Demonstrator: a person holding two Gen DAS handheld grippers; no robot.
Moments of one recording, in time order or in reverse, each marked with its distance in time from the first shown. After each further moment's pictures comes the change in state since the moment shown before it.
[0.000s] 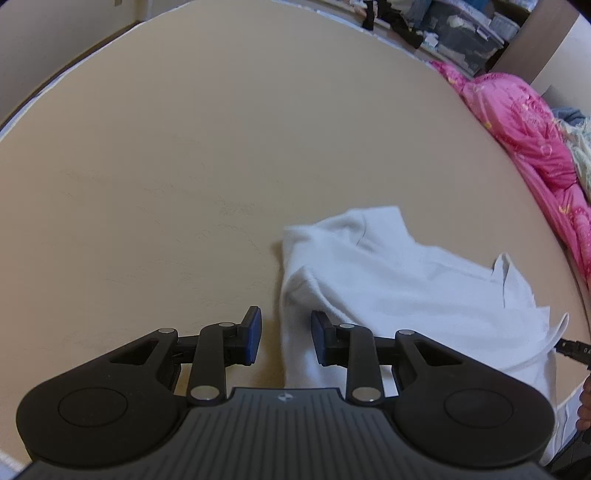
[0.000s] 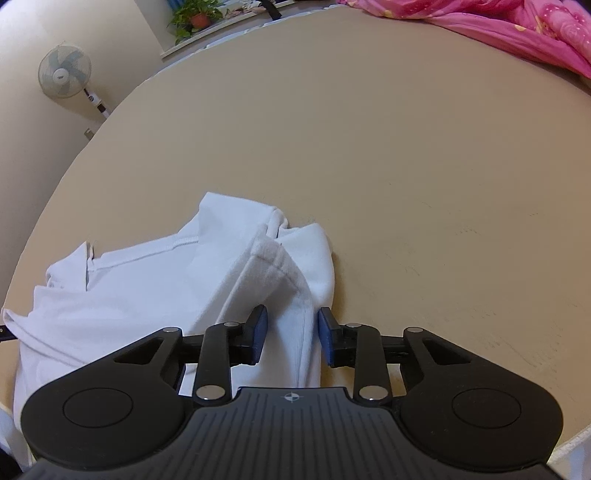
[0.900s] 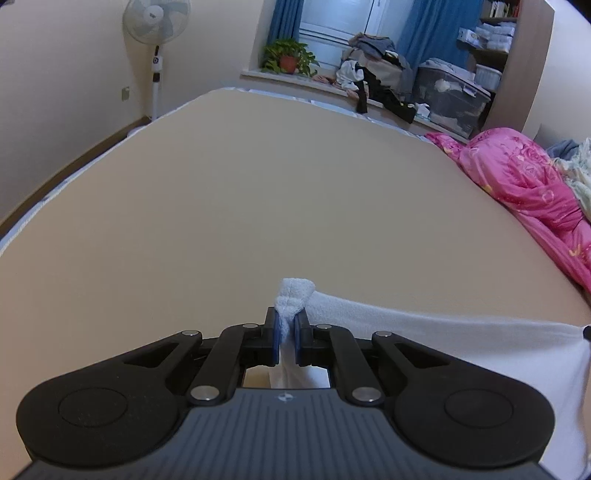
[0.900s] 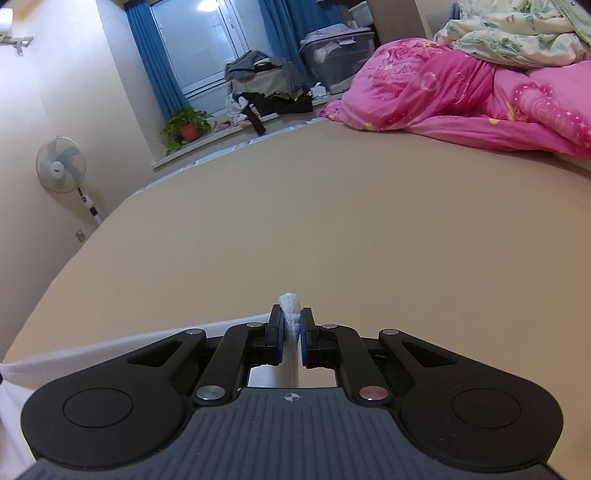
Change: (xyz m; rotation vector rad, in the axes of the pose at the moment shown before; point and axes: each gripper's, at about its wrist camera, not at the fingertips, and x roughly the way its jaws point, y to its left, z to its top) left arm 0.001 -0.032 0.034 0.079 -0.322 0.078; right arm -0.001 0.018 0.039 0.027 -0.396 -0.043
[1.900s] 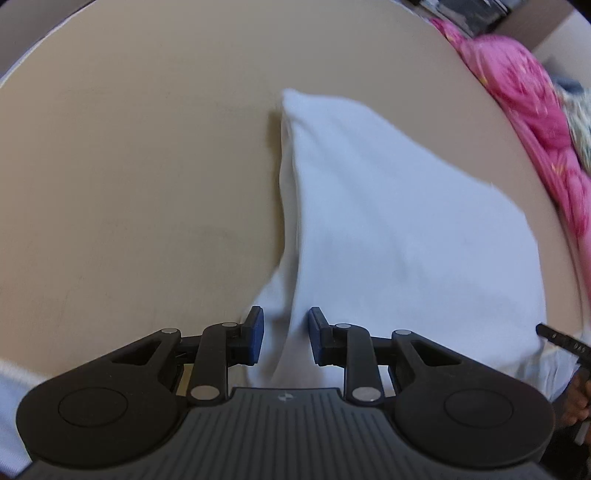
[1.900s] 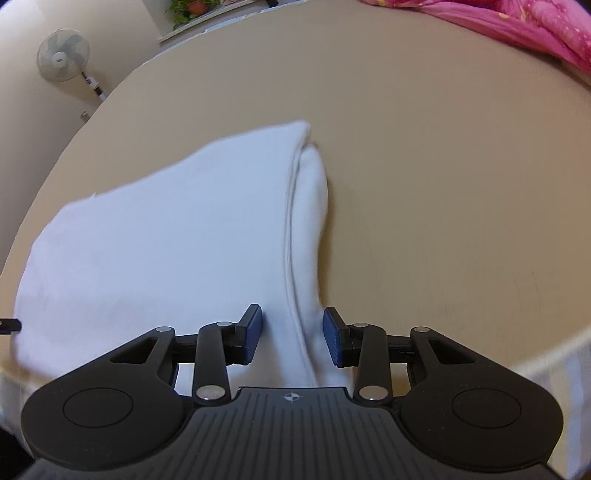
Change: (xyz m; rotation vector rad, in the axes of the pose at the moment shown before) left arm -0.032 0.033 -0.079 -0.055 0.506 -0.118; right arm -0.081 -0.013 -0.093 -0.057 0.445 0.027
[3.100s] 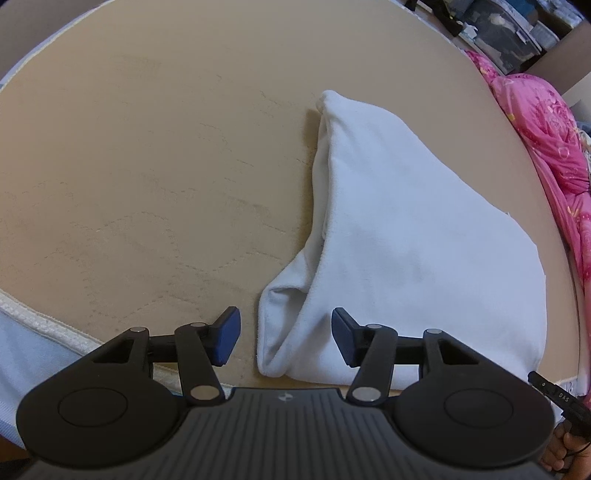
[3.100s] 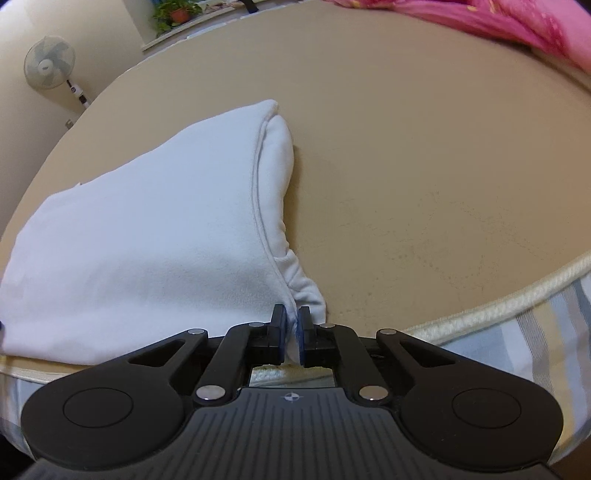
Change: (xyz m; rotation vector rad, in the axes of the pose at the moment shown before) left arm 0.011 0.001 -0.016 -0.162 -0.044 0.034; right arm -0.016 -0.017 -0.023 0.042 -0.031 -0.054
